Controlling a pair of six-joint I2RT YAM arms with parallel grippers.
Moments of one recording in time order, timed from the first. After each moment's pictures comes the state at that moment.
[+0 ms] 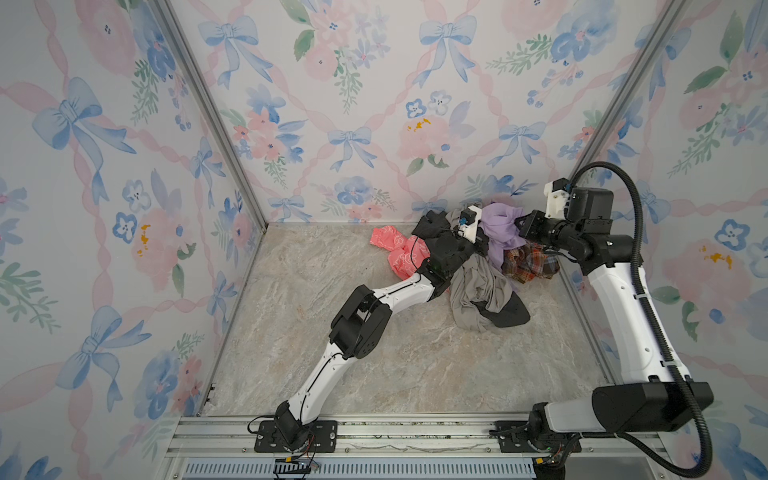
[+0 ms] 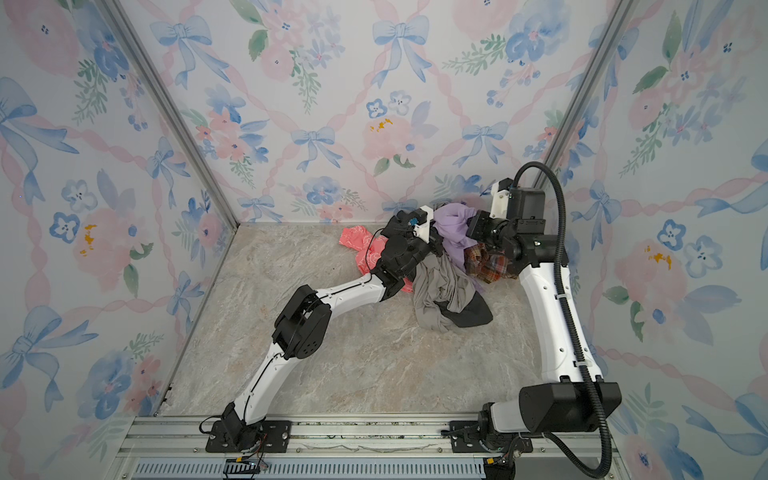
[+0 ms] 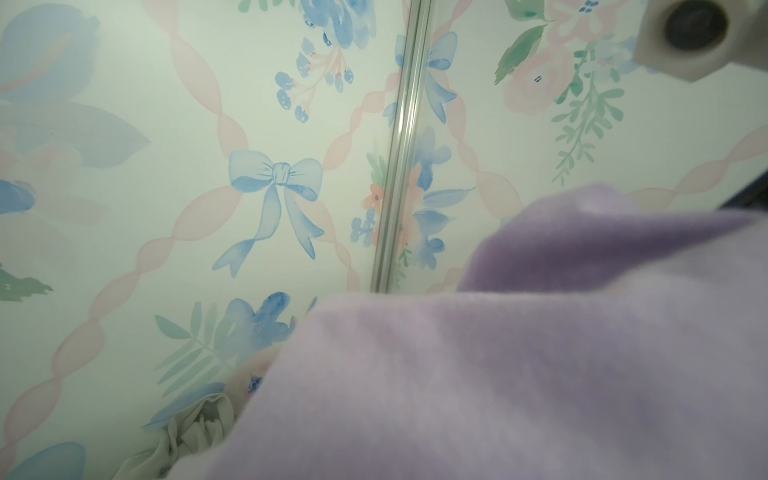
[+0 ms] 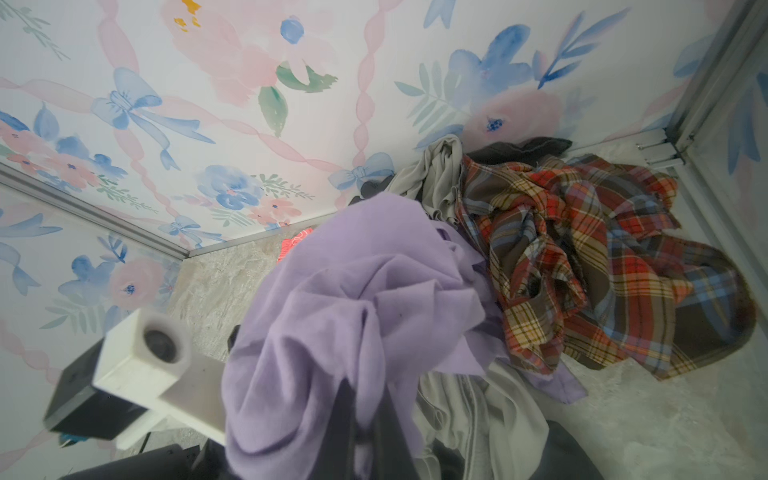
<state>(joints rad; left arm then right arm) -0.84 2.41 1.97 0.78 0.00 -0.16 0.01 1.42 1.63 -0.76 -0.27 0.35</state>
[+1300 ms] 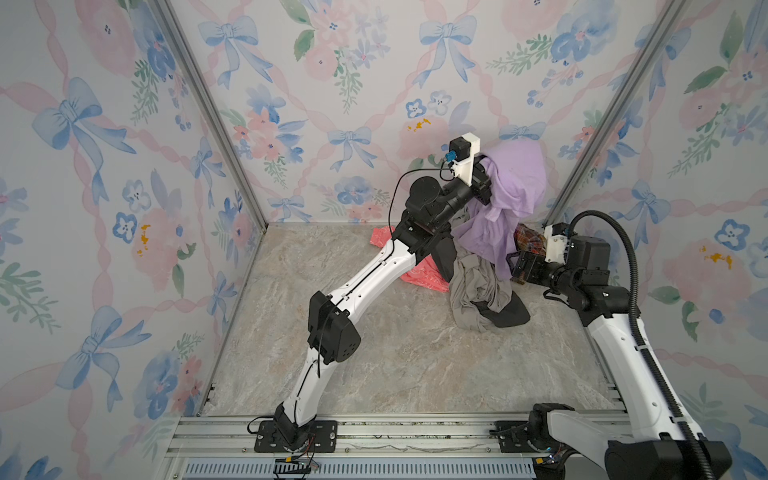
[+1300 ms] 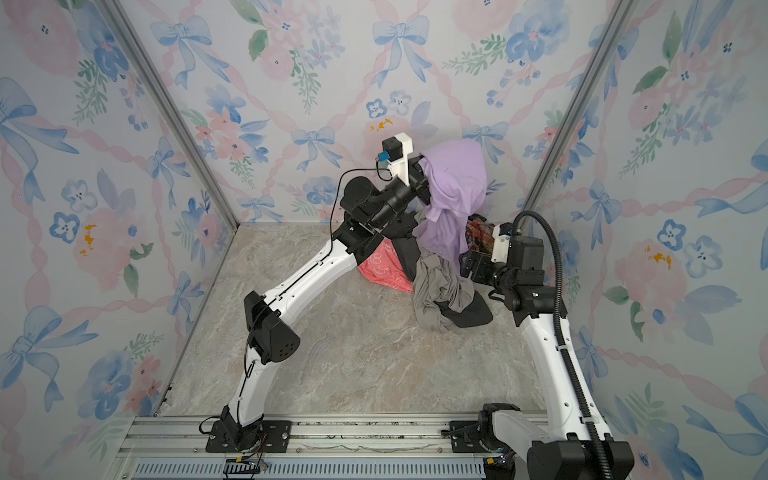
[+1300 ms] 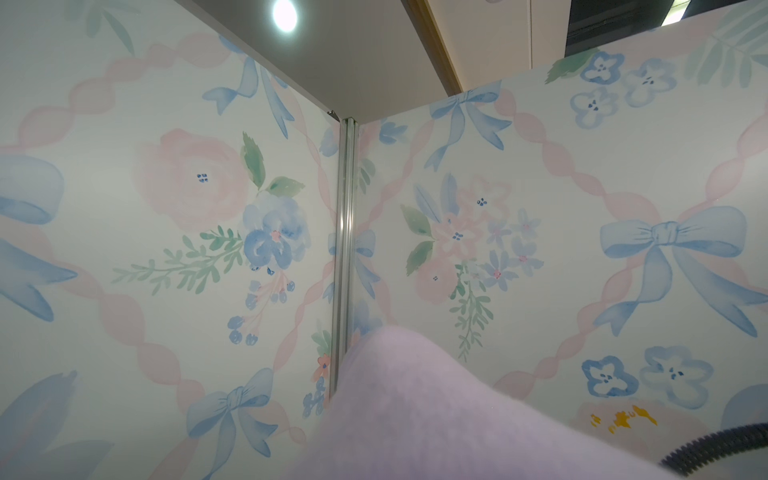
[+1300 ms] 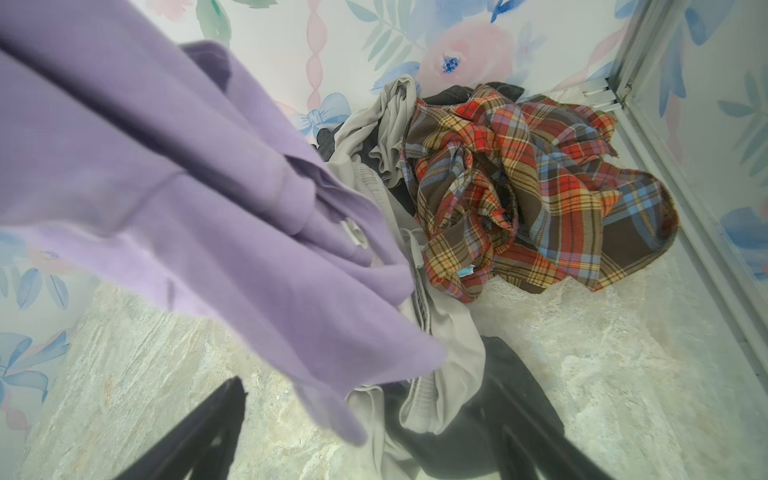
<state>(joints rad) -0.77 2.17 2.37 0.38 0.21 -0.15 0.01 1.11 1.16 -0.62 -0.21 0.27</state>
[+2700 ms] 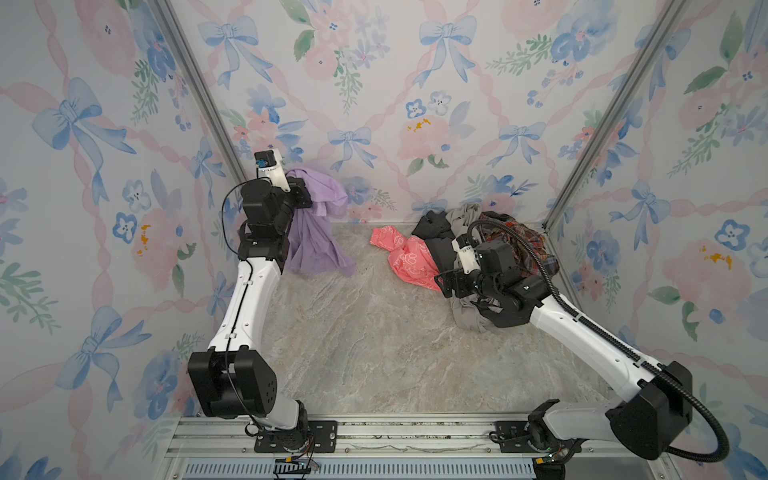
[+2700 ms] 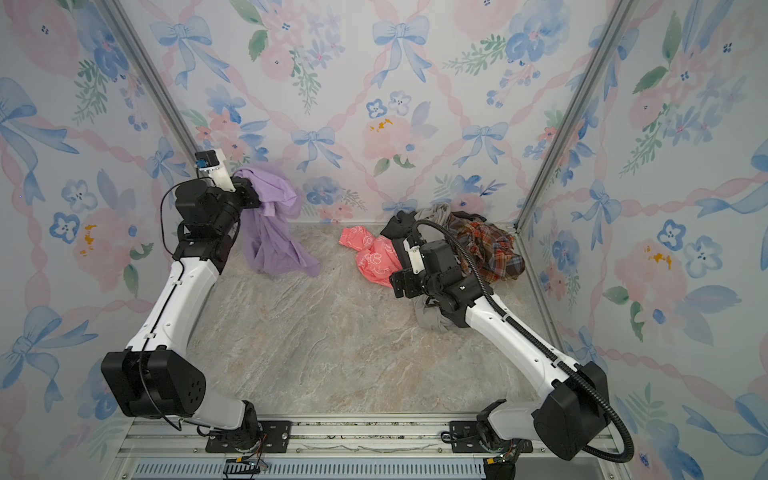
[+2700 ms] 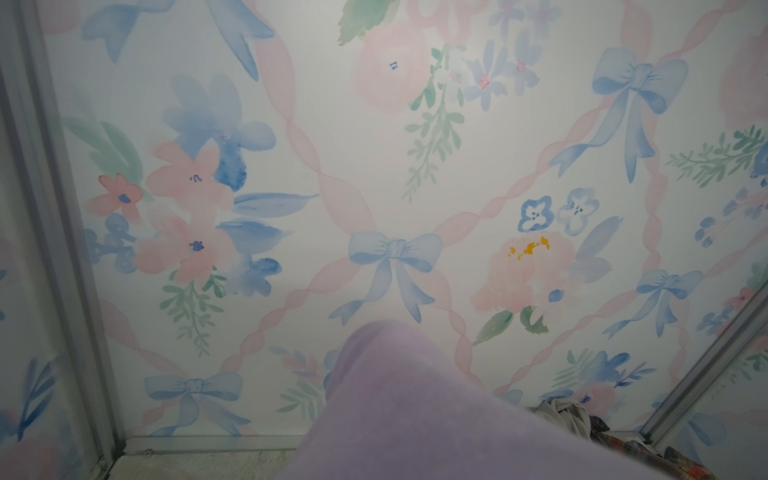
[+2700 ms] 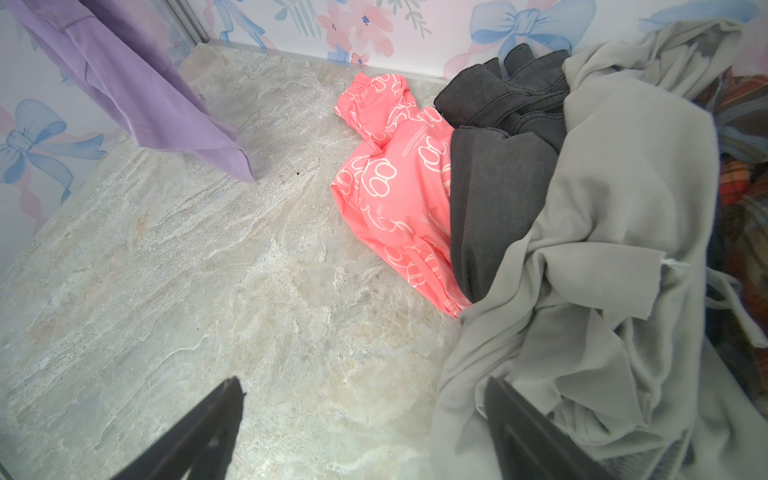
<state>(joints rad) 0.06 1.50 1.48 0.10 0.17 -0.24 0.55 1.34 1.17 -0.48 -0.03 0.17</state>
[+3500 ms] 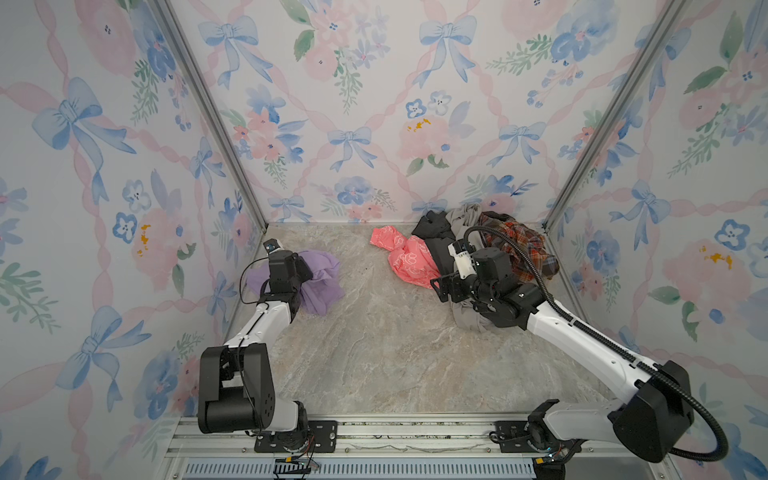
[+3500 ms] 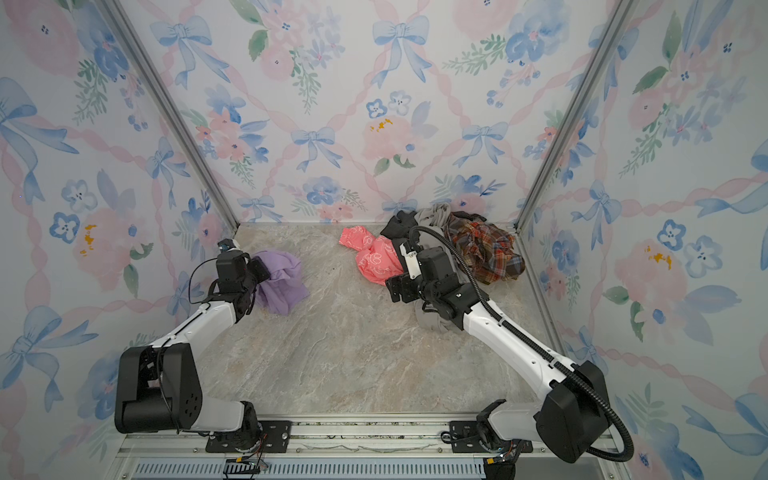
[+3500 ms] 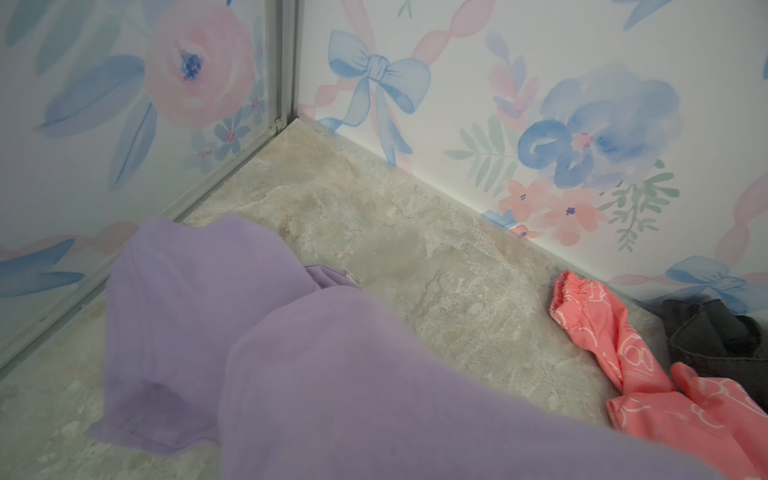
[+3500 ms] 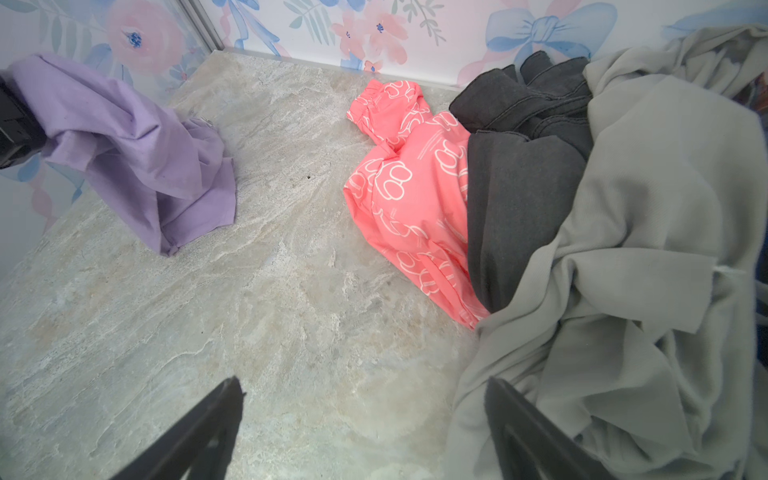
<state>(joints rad) 0.08 1.44 0.82 0.13 -0.15 -0.41 0.58 1.32 1.07 -0.36 -0.03 0.18</state>
